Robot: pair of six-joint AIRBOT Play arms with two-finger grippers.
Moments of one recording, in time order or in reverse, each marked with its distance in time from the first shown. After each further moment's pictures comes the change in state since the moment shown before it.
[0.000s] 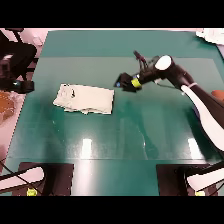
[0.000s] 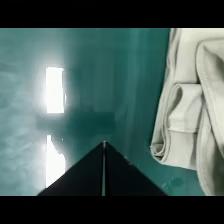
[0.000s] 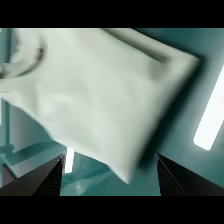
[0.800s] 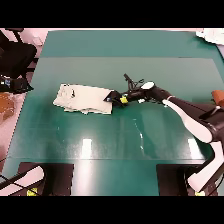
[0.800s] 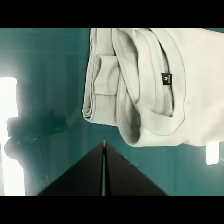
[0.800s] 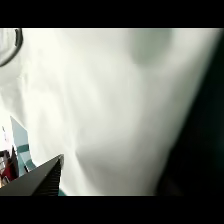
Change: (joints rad) left arm 0.053 0.141 0.000 -0.205 -0.240 0.063; right arm 0.117 -0.217 -0.100 0.429 -0.176 -0.354
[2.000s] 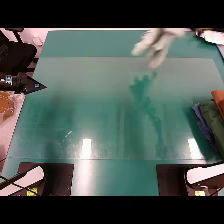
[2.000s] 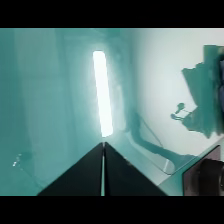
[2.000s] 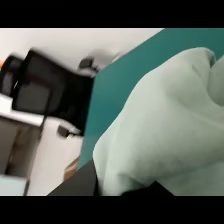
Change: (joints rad) left arm 0.000 0.001 0.000 -0.370 -0.259 -0.047; right arm -0.737 0.241 0.685 -0.214 0.249 0.465
